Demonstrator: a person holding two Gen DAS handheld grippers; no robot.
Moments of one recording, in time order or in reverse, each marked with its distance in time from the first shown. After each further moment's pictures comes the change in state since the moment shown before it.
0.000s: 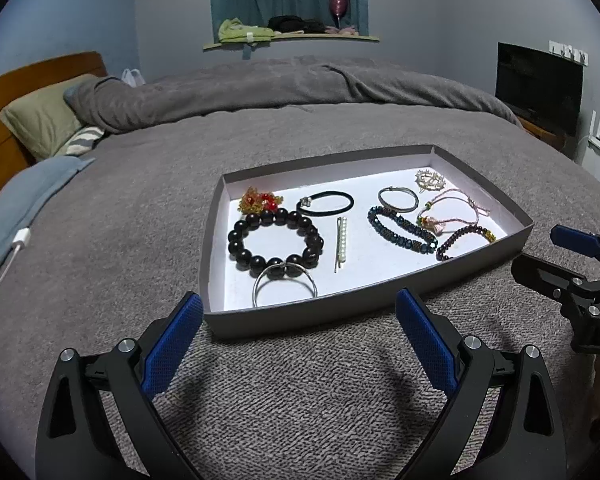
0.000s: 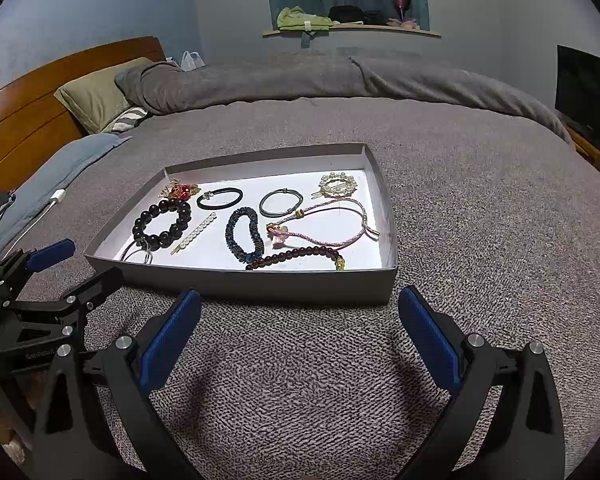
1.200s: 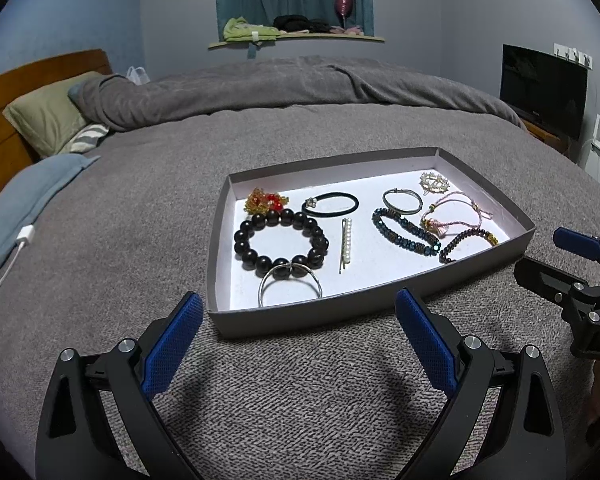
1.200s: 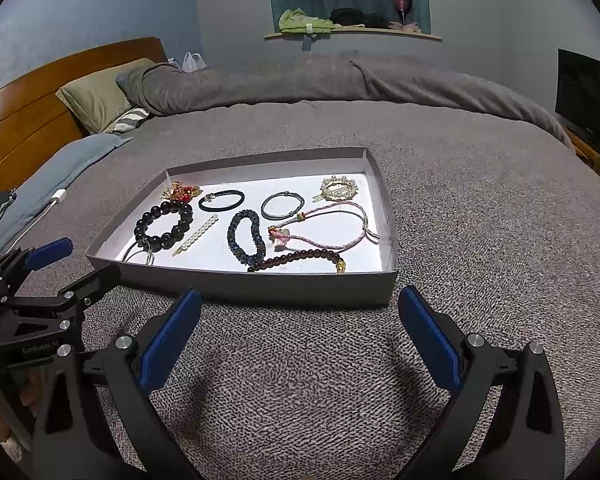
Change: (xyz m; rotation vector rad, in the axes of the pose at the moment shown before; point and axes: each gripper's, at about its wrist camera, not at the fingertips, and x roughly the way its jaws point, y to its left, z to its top) left arm -0.003 -0.002 0.003 -0.011 0.005 0.016; right arm -0.003 0.001 0.001 -0.005 -0.006 -0.002
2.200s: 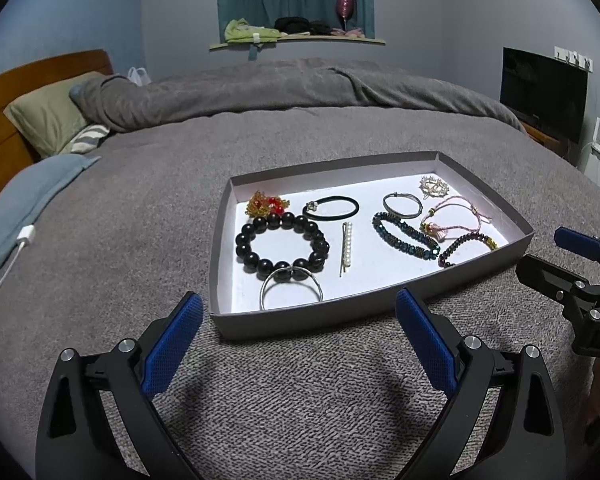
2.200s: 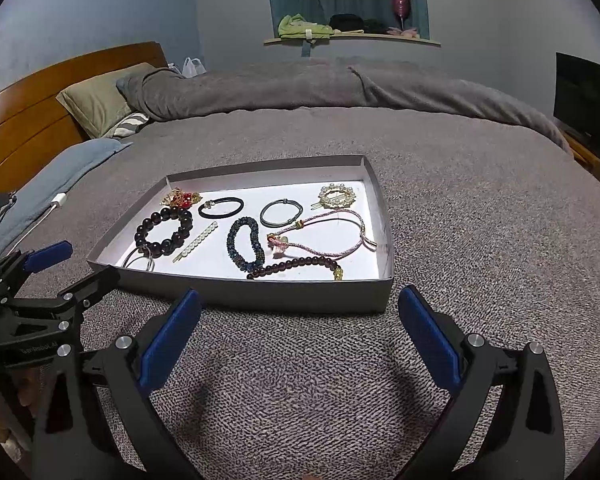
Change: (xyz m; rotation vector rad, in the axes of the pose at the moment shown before) left arm -0.002 0.001 0.003 -0.006 -0.005 0.001; right arm -0.006 -0.003 0.004 -0.001 -0.018 -0.003
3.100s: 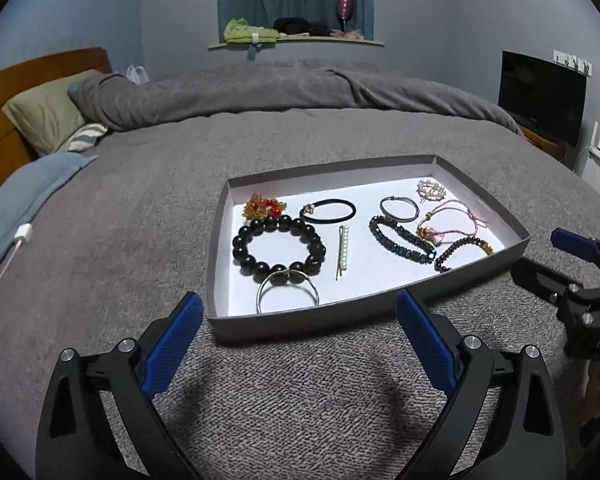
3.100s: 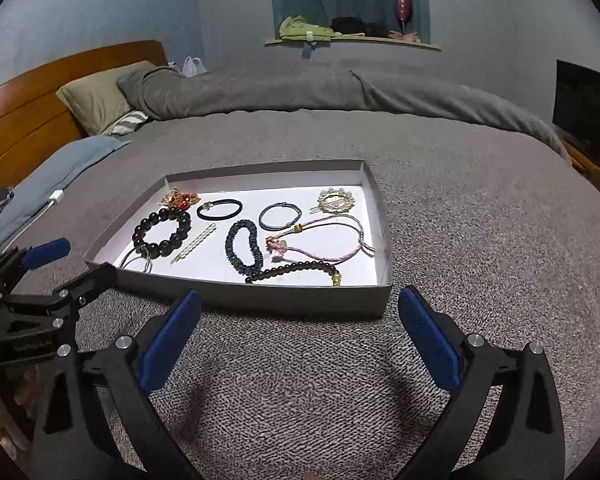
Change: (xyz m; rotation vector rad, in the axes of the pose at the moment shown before) left arm 0.001 0.000 0.002 -0.007 -0.003 -0.013; right arm 0.000 -0.001 0.001 -0.004 -0.008 -0.012
